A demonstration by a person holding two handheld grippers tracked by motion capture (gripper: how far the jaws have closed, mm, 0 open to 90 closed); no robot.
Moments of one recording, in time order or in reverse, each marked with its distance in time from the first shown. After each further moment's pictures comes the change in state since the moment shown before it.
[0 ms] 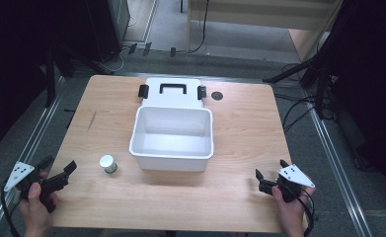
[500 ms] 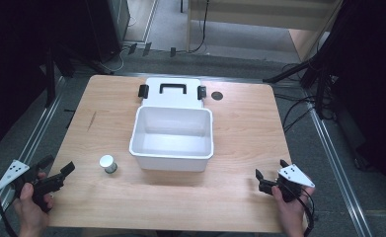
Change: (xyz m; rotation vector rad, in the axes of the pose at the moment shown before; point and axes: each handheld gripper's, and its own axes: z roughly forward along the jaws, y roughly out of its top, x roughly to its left) left arm 0.005 0.011 -0.007 0.025 -0.109 -0.023; right arm 0.000 0.000 0.000 -0.001 0.001 -0.002
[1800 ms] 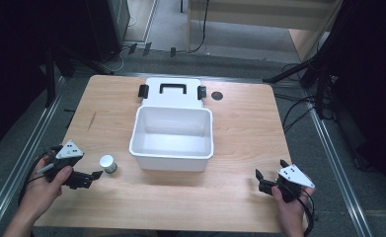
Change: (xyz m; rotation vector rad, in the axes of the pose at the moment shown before) left arm -0.082 0.059 0.051 0.638 -0.084 0.422; right arm 0.001 0.000 -0.001 -0.001 -0.004 -0.003
